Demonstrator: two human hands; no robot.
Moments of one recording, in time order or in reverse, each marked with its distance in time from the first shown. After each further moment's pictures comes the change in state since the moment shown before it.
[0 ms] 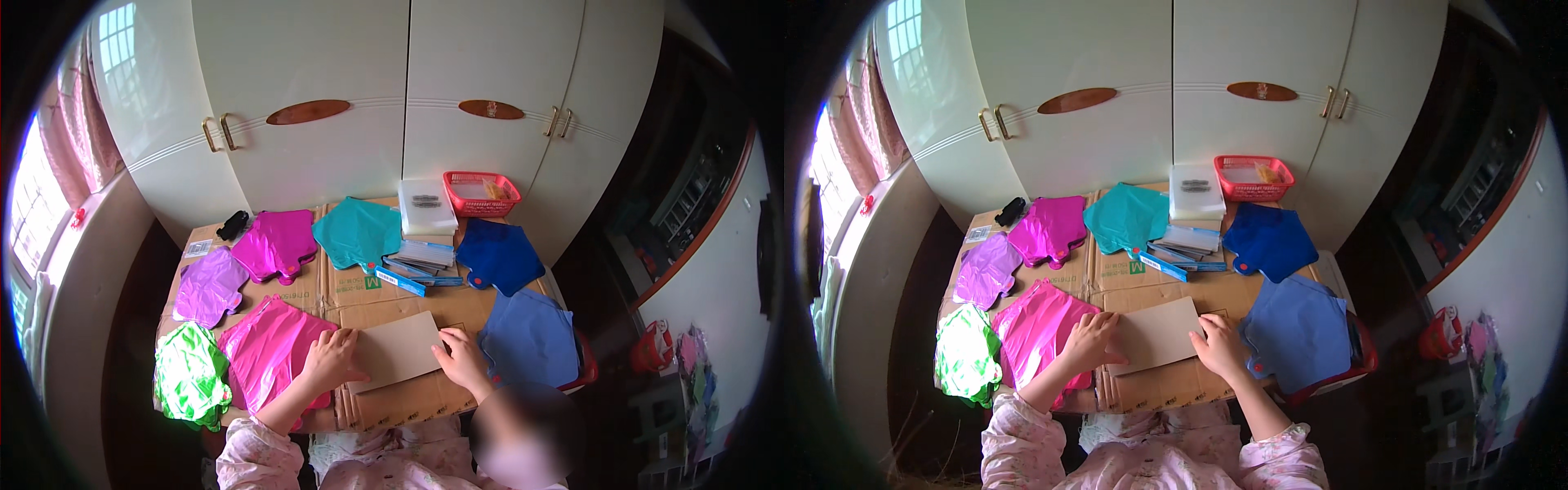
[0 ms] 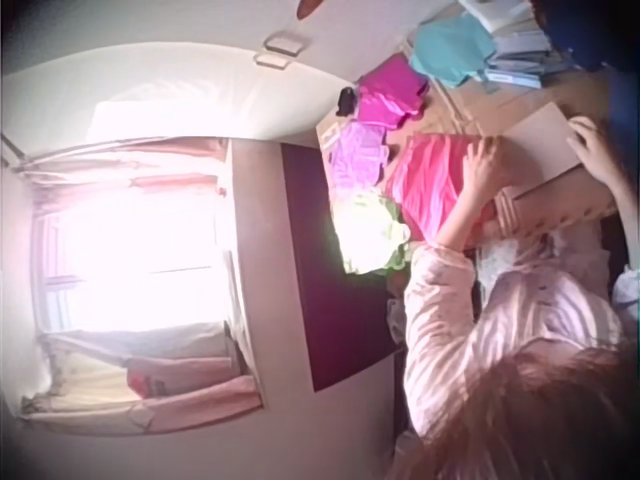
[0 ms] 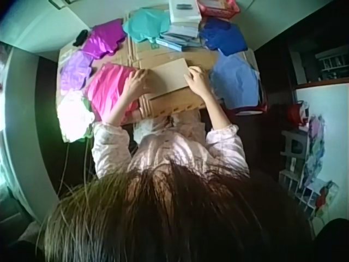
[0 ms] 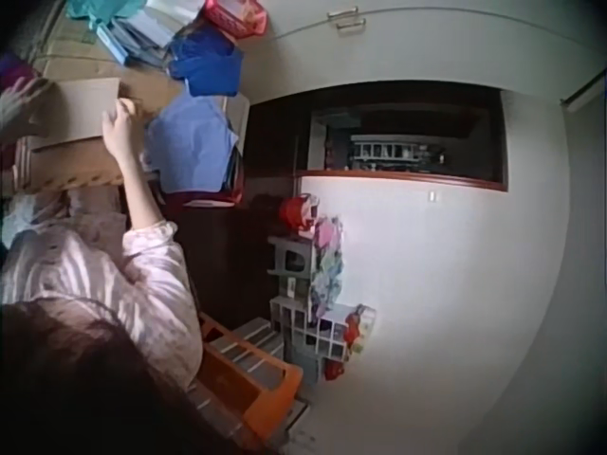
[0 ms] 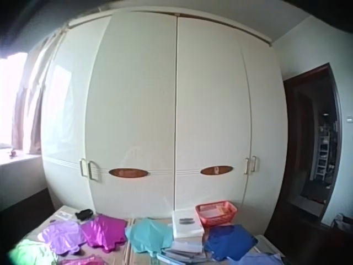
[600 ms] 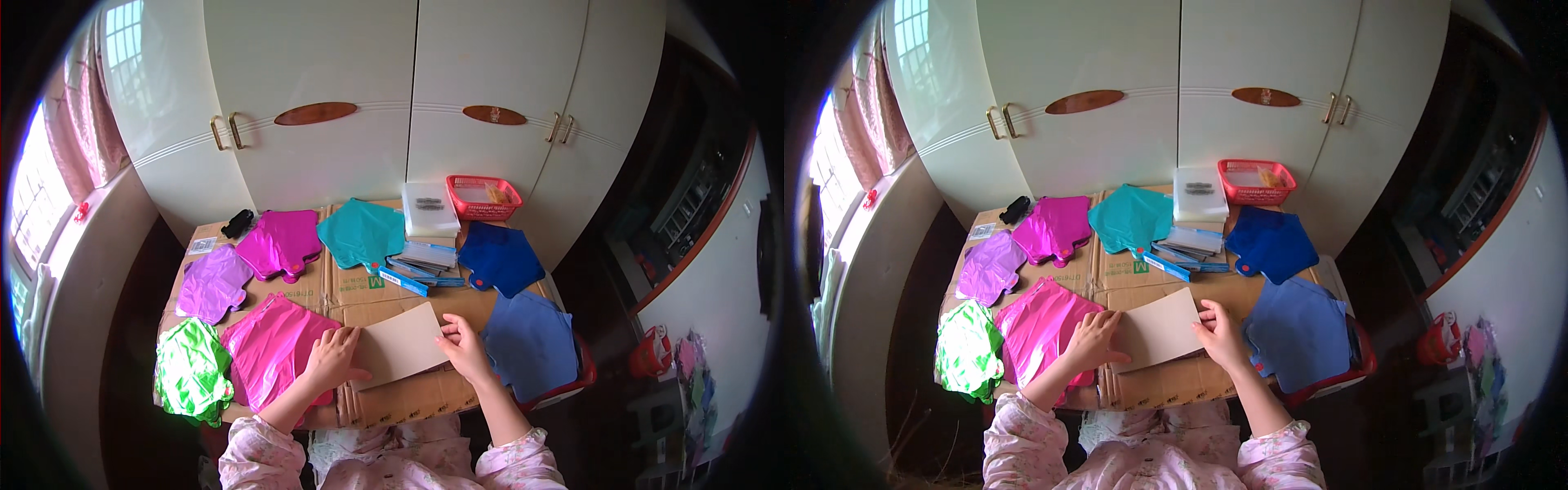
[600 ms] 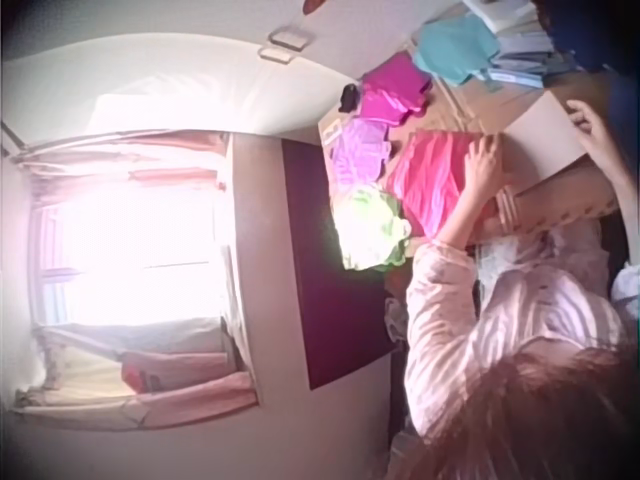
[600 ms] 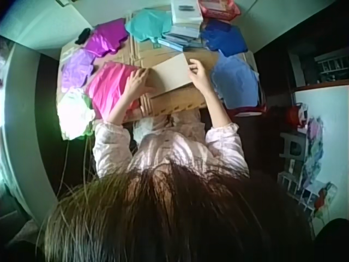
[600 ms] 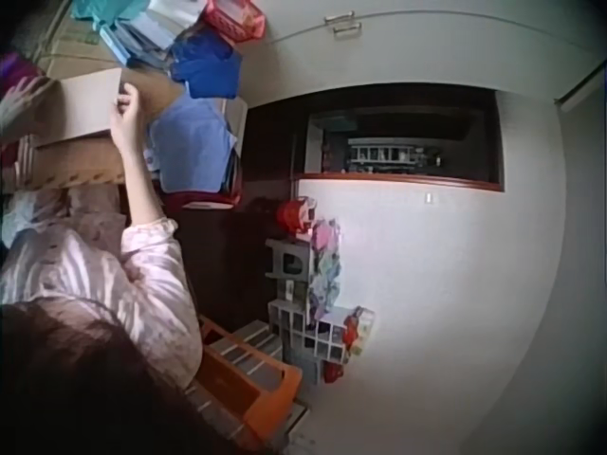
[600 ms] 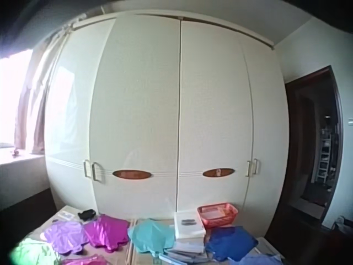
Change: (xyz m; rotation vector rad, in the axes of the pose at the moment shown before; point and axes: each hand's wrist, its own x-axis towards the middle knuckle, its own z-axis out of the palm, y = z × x) left_hand -0.007 0.002 0.000 -0.046 0.024 -0.030; right_hand 0.010 -0.014 -0.004 0.638 0.018 0.189
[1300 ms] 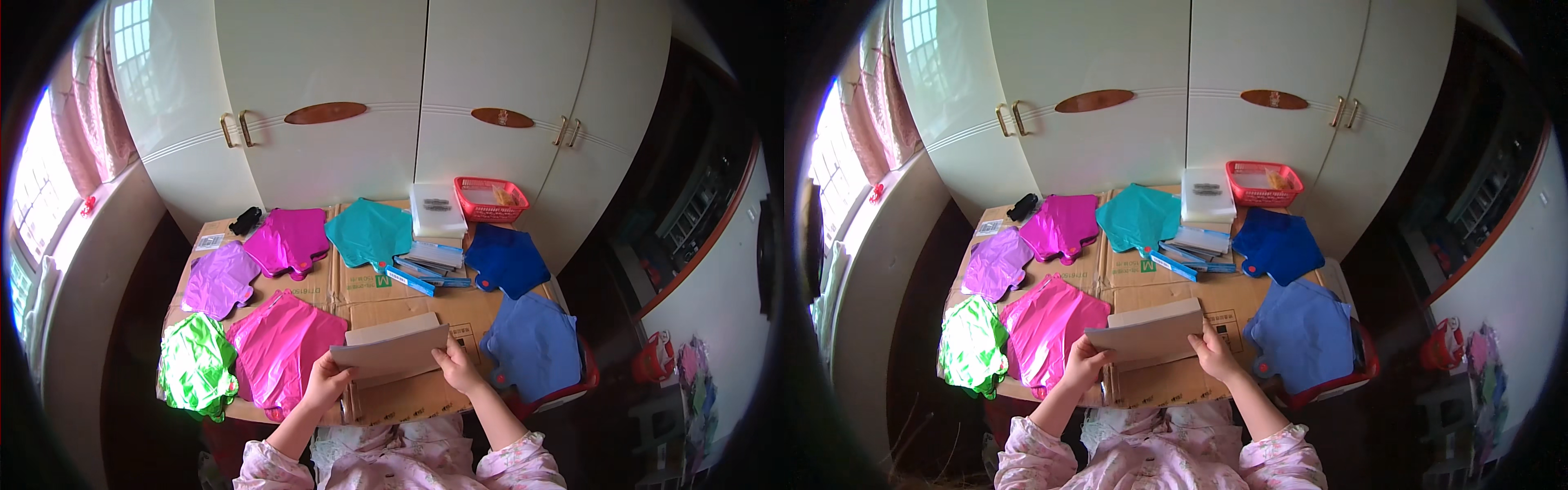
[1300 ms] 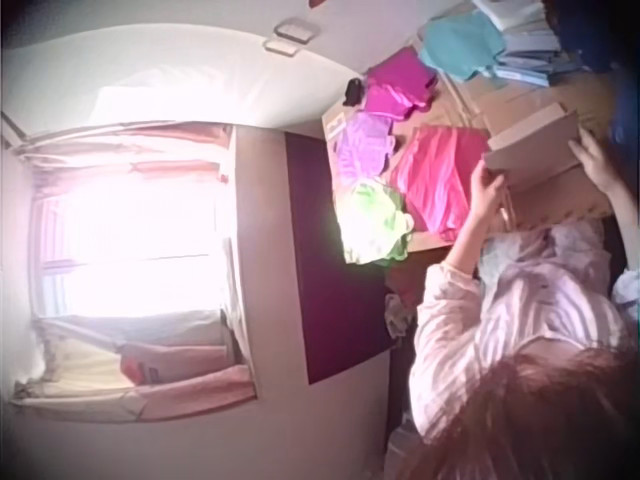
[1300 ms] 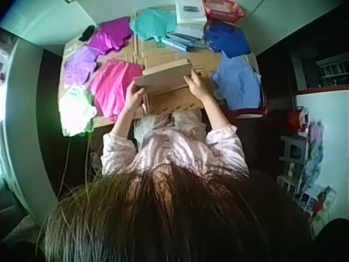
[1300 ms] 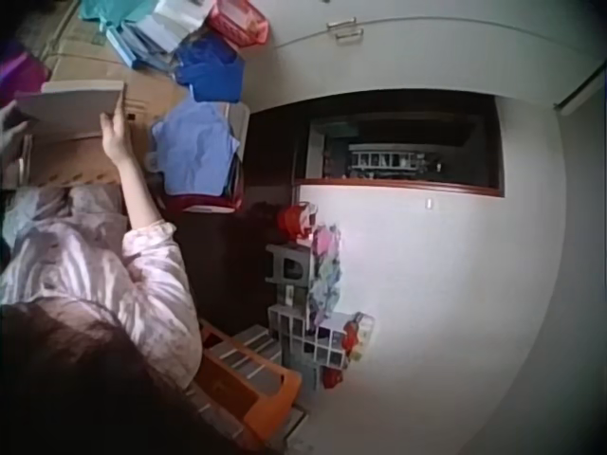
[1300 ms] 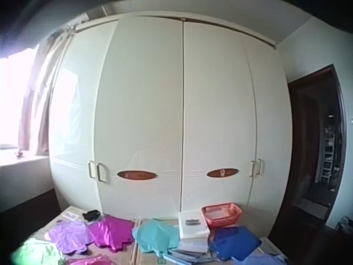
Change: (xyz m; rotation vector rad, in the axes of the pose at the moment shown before) left_hand -0.044 0.012 0.027 -1.724 0.290 -0.169; right_hand -0.015 0.023 0.019 0.335 -0.284 -0.142
